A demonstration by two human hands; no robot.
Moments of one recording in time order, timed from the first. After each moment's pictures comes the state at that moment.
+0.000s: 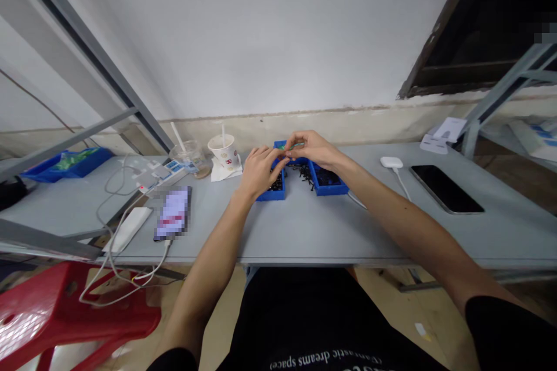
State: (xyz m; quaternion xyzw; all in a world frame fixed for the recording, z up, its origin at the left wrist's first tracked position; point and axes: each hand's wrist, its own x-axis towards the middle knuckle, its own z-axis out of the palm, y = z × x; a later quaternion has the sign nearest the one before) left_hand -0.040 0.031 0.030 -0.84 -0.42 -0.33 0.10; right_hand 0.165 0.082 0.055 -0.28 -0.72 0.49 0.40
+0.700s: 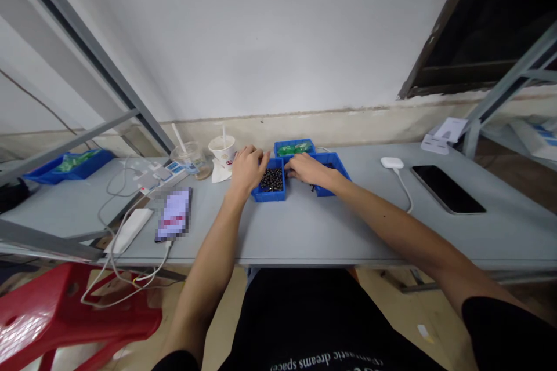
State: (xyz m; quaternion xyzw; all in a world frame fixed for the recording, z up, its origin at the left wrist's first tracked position) left_hand -0.062 0.048 0.024 -0.75 -0.58 -0.29 0.11; right_hand 0.158 0.089 0.011 -0.34 -0.94 0.01 0.09
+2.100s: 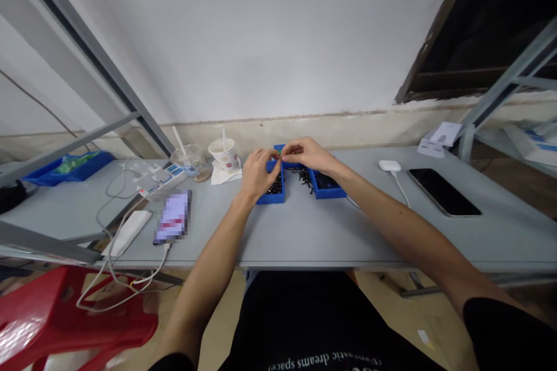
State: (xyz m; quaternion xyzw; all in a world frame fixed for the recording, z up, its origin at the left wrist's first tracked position) left_hand -0.039 0.035 0.024 -0.79 -0.45 -0.42 0.08; right_hand 0.160 0.085 0.055 -0.32 -0.79 0.38 0.36
